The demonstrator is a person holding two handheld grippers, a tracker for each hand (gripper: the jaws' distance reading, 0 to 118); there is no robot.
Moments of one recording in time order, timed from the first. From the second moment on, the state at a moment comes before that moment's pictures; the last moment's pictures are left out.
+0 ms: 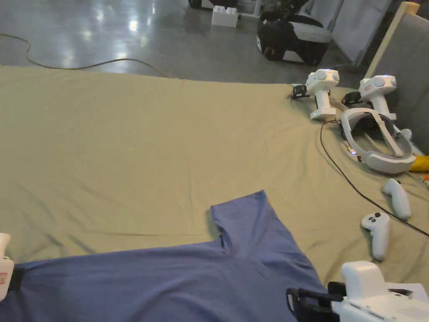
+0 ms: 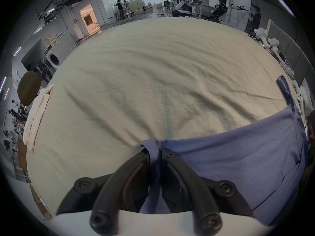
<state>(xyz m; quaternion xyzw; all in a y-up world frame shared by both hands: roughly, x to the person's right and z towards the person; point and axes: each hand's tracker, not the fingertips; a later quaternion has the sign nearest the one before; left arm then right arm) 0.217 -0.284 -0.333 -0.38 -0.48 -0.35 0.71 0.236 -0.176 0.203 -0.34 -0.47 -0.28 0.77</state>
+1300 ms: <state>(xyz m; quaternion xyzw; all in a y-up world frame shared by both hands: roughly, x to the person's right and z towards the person) -0.087 -0.211 -0.325 -0.40 -0.56 -0.12 0.72 0.085 -0.209 0.280 -0.30 -0.54 -0.31 0.73</state>
